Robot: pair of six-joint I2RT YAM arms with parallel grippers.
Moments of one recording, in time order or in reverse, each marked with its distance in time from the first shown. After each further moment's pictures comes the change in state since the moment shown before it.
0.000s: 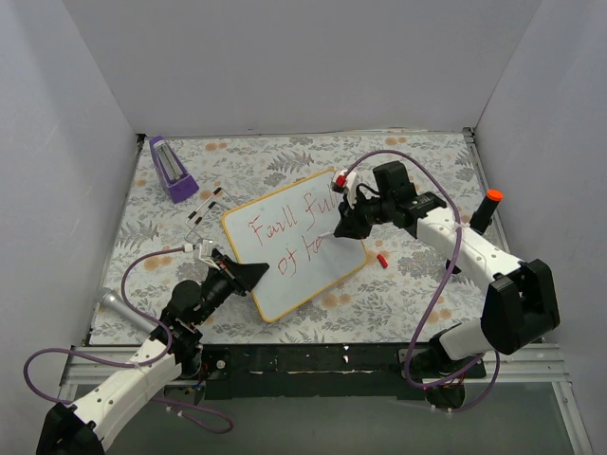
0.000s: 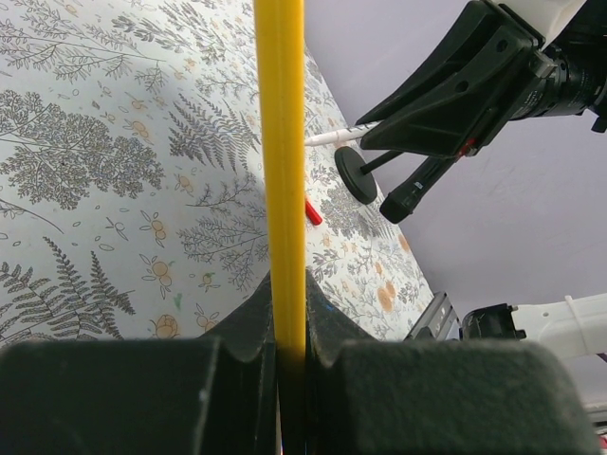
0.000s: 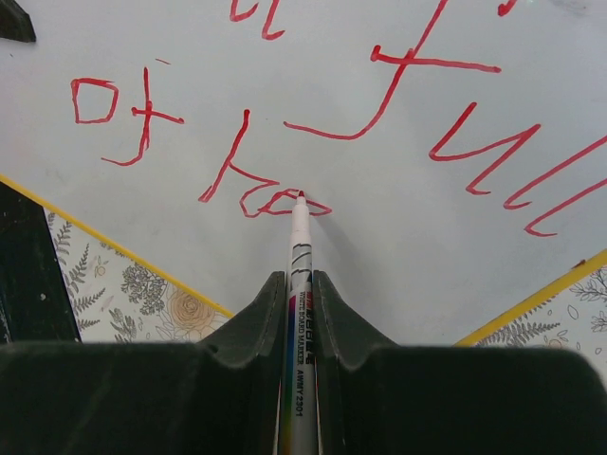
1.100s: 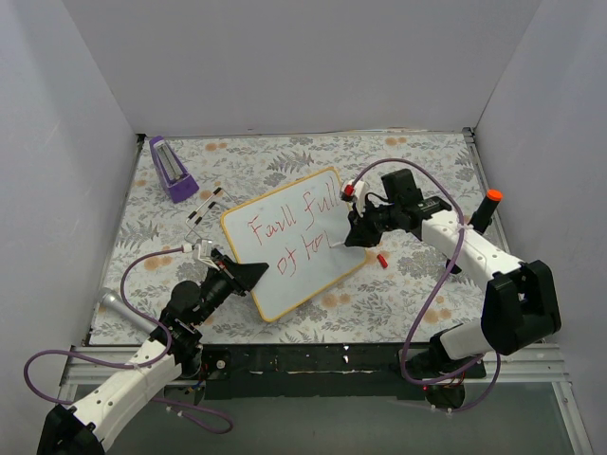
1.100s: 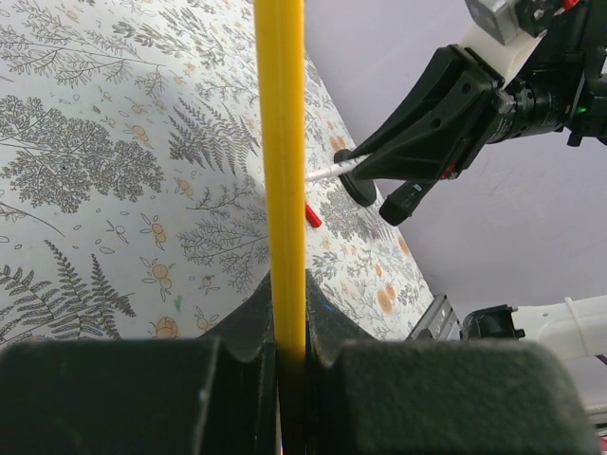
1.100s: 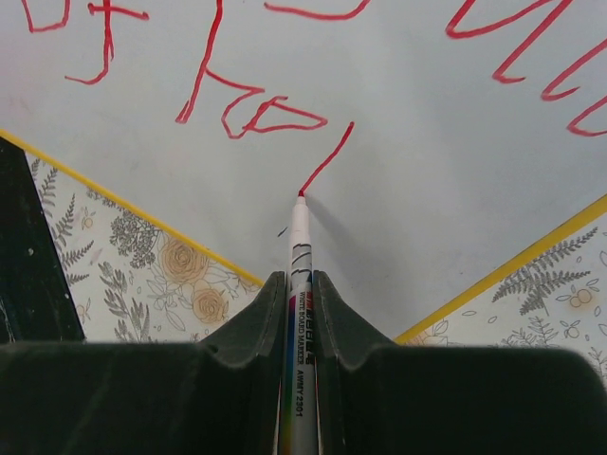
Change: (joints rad) left arm 0.000 -0.020 0.000 -0.009 0.000 0.002; right arm -0.071 -0.015 -0.059 -0.053 -0.026 -0.079
